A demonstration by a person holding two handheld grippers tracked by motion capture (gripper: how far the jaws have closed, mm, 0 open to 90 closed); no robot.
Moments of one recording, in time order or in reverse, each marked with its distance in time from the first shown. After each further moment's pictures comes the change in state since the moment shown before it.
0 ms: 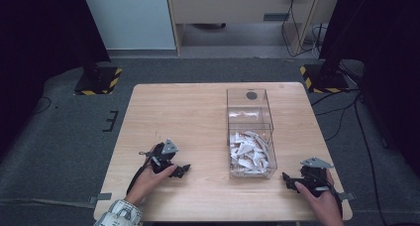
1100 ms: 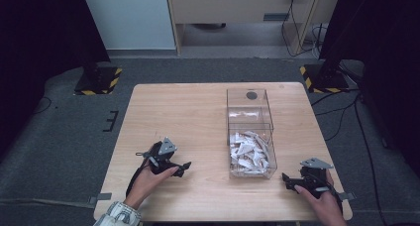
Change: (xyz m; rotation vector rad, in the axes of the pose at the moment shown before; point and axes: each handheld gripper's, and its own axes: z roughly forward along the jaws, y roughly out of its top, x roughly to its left) left arm -0.011 0.014 -0.024 -0.080 0.004 0.000; right arm 0.001 -0.001 -0.001 0.002 0.001 -0.003
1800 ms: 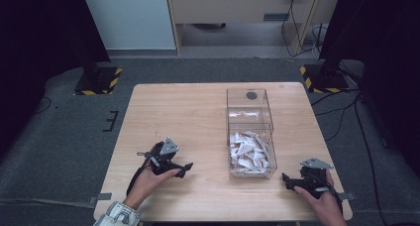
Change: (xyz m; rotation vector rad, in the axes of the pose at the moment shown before) left arm -0.005 0.004 -0.001 0.008 -0.020 0.016; right arm 0.000 0.000 0.000 -0.001 -0.003 0.003
